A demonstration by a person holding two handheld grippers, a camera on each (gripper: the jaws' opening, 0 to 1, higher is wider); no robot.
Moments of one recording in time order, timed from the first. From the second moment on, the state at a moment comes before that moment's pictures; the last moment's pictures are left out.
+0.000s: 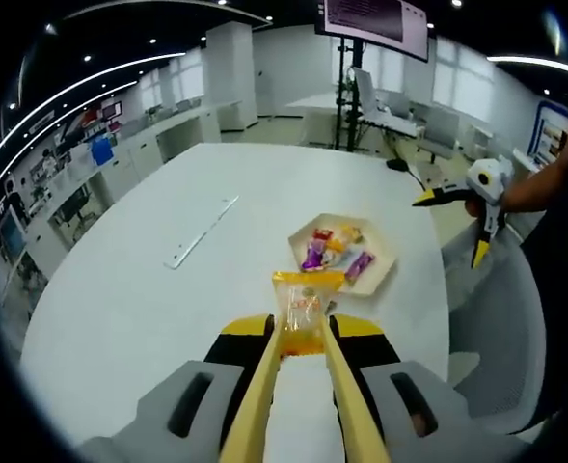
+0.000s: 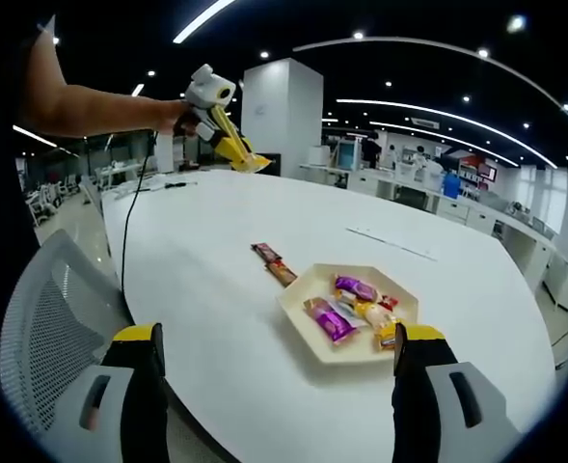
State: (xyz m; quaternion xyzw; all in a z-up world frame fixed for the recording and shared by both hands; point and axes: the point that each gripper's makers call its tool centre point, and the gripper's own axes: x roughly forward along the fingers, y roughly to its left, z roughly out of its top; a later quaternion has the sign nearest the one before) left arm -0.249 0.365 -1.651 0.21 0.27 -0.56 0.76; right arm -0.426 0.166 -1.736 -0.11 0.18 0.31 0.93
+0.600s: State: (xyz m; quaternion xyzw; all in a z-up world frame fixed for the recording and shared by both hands) left arm -0.252 0.334 -1.655 0.22 0.26 -0.57 0.75; right arm -0.425 0.163 -1.736 -0.11 0.18 0.30 0.93
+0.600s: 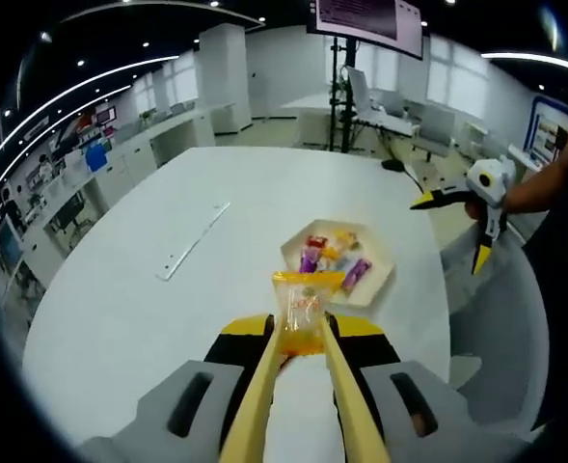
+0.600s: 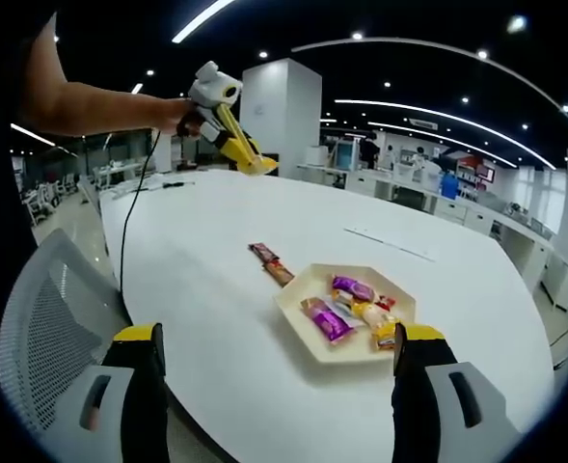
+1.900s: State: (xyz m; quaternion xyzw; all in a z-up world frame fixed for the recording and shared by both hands) left arm -0.261 0.215 -1.651 0.22 0.25 -0.61 0.72; right arm -0.424 0.161 -1.732 -0.11 0.17 0.30 0.93
